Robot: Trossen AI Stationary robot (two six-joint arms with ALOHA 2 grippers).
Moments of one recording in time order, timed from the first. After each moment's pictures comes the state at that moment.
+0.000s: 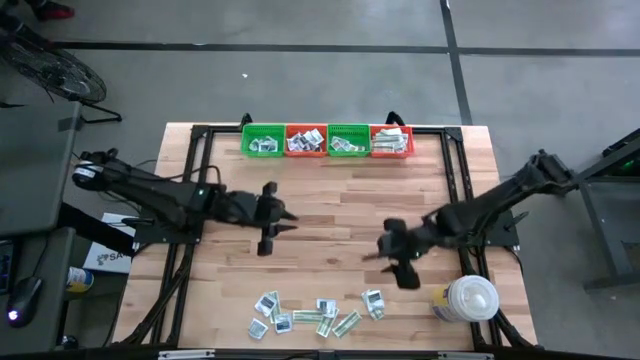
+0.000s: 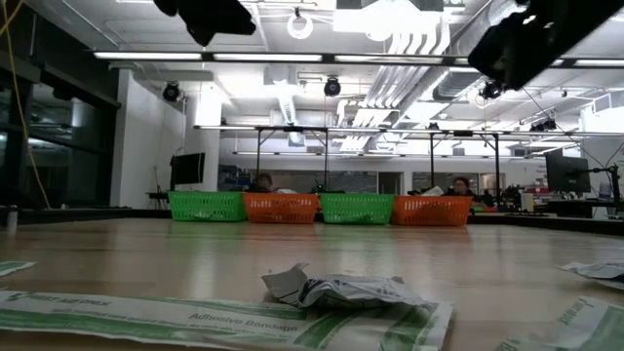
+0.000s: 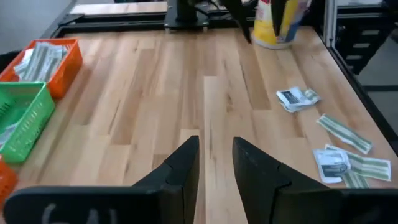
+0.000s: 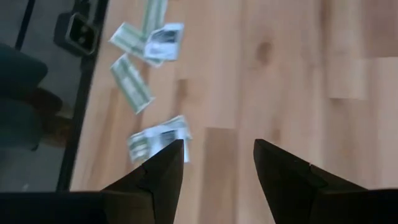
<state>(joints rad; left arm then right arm) -0.22 1.15 0.88 -0.21 -0.21 -0.09 0.40 1.28 0.91 -0.56 -0.02 0.40</state>
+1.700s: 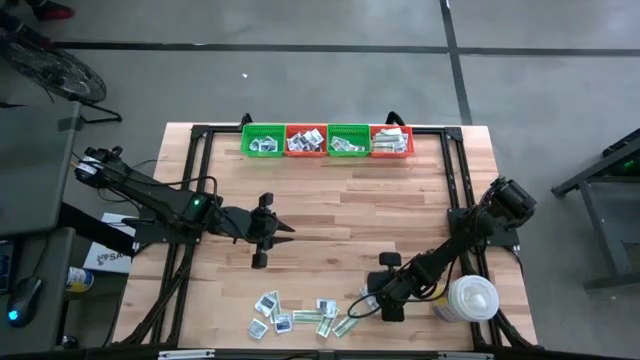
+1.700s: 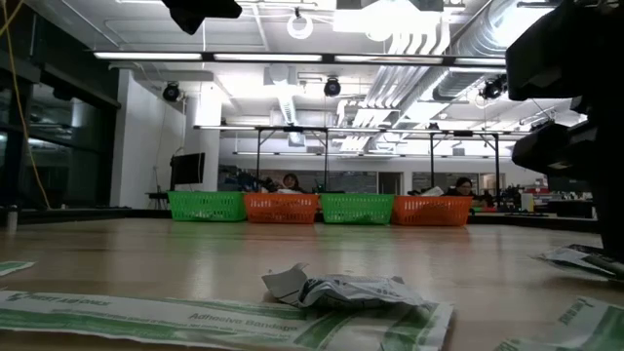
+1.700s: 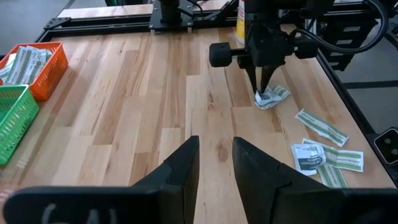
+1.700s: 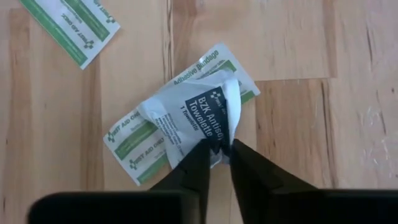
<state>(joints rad) -0.37 1.15 0.88 -0.22 -0.32 -0.14 0.66 1.81 0.92 -0.37 0.12 0.71</state>
